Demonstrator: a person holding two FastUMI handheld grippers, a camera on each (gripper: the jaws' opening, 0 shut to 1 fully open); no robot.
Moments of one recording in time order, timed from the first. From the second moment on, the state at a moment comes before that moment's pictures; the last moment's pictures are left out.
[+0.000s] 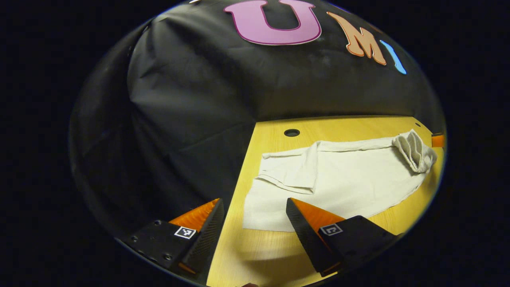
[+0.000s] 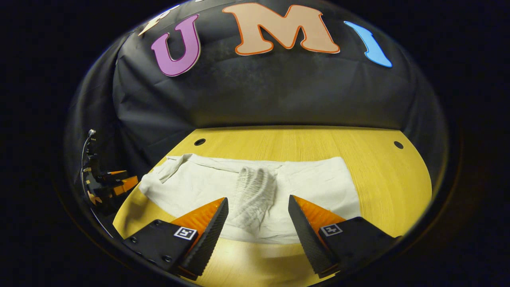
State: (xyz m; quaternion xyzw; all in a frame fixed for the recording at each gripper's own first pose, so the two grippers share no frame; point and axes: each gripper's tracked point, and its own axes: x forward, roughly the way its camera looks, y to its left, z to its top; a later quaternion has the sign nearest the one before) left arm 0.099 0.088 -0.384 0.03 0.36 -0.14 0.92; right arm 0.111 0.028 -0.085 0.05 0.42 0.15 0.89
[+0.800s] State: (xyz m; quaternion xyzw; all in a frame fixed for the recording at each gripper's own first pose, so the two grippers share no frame) left arm 0.086 0.063 -0.415 -0.04 0.40 -0.14 0.90; right arm 0.104 -0.013 -0.077 0.05 0.42 0.12 0.90
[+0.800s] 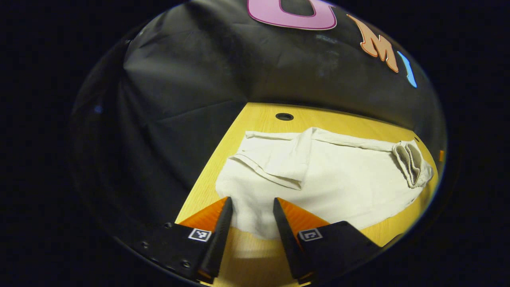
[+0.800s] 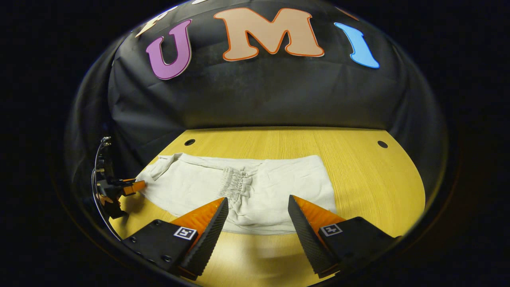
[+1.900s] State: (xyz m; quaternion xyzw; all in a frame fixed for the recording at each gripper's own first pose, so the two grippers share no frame) left arm 0.110 -0.058 -0.262 -0.13 0.33 -0.17 0.92; right arm 0.109 -0.132 -0.045 0.07 0.38 0.13 0.91
